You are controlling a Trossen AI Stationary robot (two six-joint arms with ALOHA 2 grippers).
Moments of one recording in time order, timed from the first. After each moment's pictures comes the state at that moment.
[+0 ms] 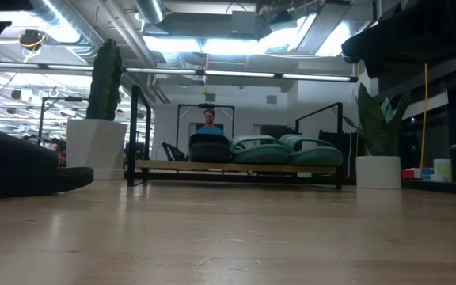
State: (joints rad) left arm -0.85 1.83 1.29 -1.46 -0.45 -0.98; right arm 0.62 1.41 0.48 0.61 0.52 0.07
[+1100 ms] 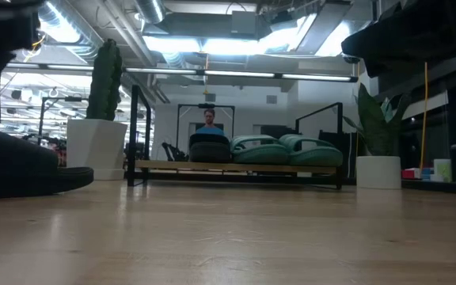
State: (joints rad) left arm -0.82 1.83 1.16 -1.41 -0.44 -0.93; right arm 0.62 1.41 0.48 0.62 0.52 0.07
